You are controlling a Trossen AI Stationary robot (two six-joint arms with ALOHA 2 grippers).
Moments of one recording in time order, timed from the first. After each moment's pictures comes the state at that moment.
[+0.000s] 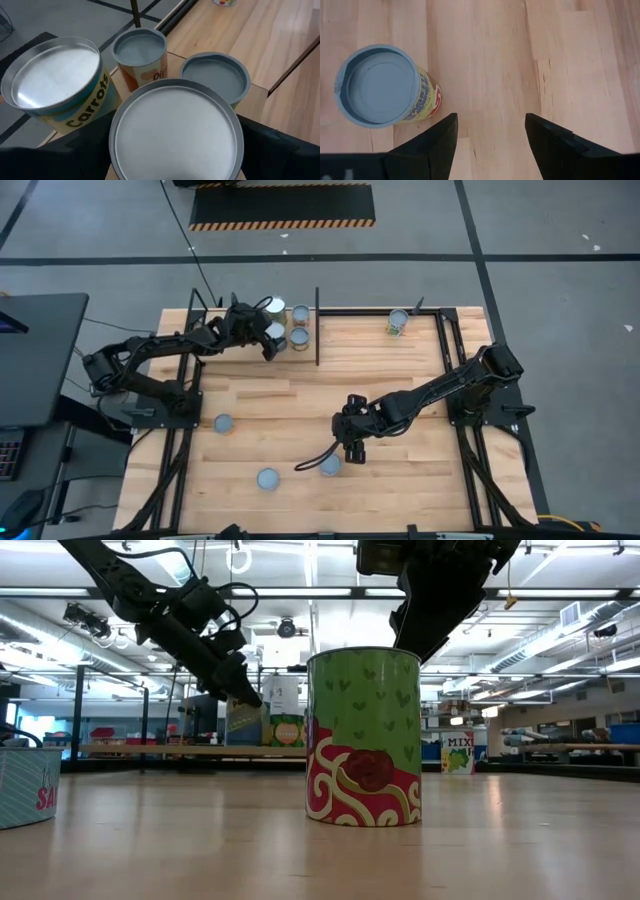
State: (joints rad) left arm 0.65 1.35 0.65 0.14 0.02 0.12; right arm 0.33 1.75 1.26 -0.61 0.21 0.37
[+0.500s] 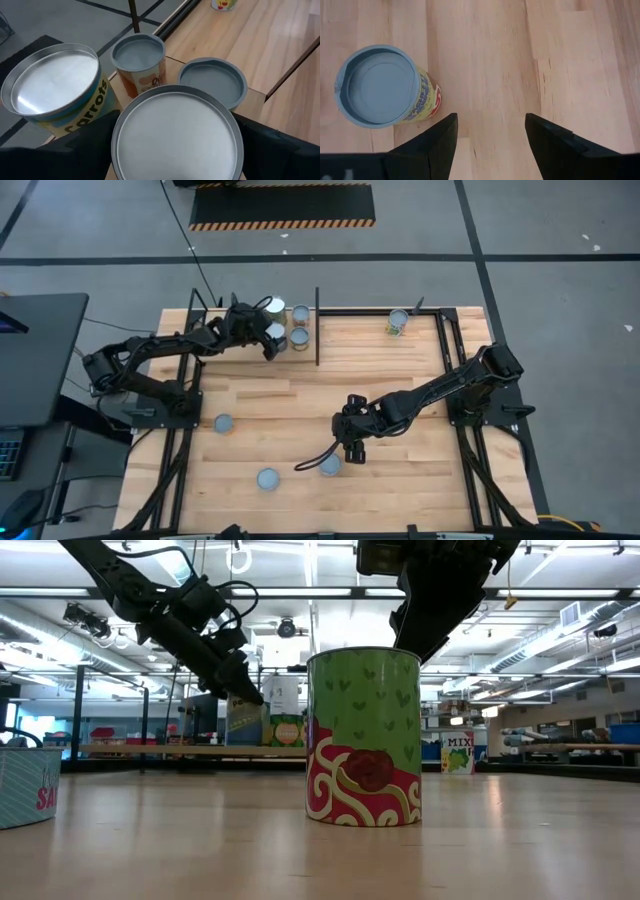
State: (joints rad) left arm 0.65 1.35 0.65 0.15 0.02 0.11; right arm 0.33 1.75 1.26 -0.61 0.21 0.38
